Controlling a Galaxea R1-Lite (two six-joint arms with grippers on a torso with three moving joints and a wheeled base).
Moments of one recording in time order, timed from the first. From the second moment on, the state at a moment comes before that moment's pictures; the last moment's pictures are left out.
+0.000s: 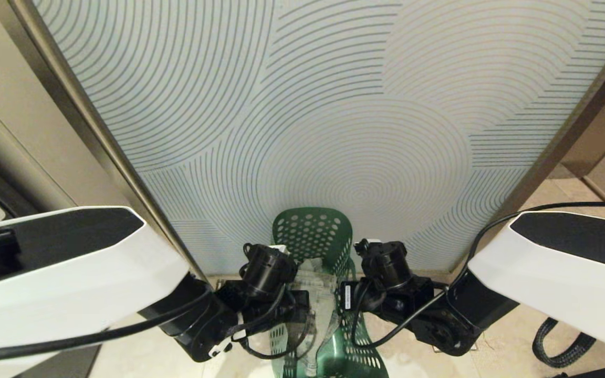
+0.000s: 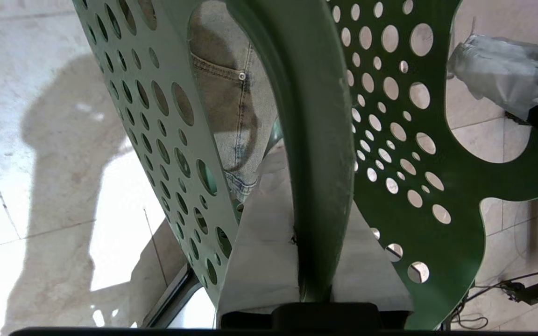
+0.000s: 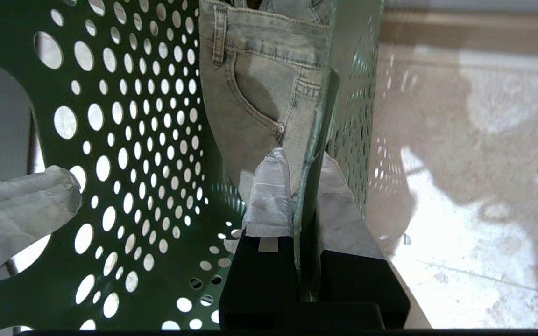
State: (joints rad) left arm -0.73 2.14 -0.89 -0.56 0.11 -0.46; right arm 0.63 2.24 -0.94 -0.73 -0.13 0.42
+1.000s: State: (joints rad) left arm -0.74 2.07 -0.88 -0.47 0.11 -0.46; right arm 0.66 2.20 -0.94 -0.73 -0.14 0.42
